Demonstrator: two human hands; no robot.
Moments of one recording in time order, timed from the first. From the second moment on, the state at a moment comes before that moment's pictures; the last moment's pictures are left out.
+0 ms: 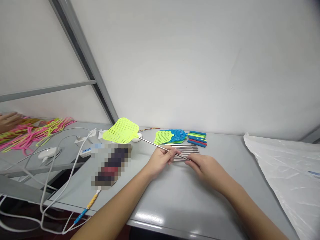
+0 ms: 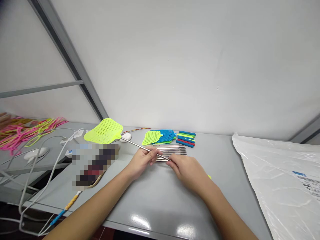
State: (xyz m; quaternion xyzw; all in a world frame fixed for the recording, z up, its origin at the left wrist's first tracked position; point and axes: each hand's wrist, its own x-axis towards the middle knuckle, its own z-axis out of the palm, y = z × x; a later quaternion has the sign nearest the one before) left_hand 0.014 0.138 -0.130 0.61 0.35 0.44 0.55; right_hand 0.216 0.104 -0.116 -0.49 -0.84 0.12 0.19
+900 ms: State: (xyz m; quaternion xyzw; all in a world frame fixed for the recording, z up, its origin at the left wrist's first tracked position) left_hand -0.022 0.157 -0.113 0.48 0.32 0.61 0.55; right_hand 0.255 0.112 -0.101 -0.51 -0.82 0.16 0.21
